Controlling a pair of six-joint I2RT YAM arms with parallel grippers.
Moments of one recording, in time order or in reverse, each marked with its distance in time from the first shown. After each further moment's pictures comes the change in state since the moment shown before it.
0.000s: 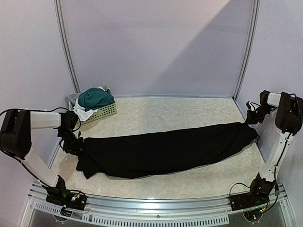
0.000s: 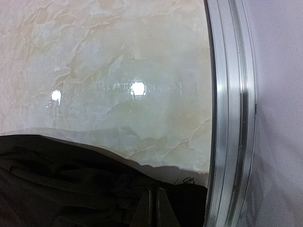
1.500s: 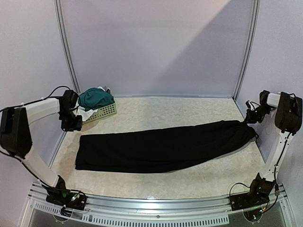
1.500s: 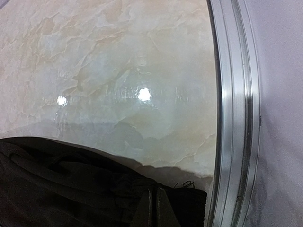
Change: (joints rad) left arm -0.033 0.025 0.286 0.039 -0.220 0.017; right arm 0.000 0.016 0.009 0.034 -0.040 0.018
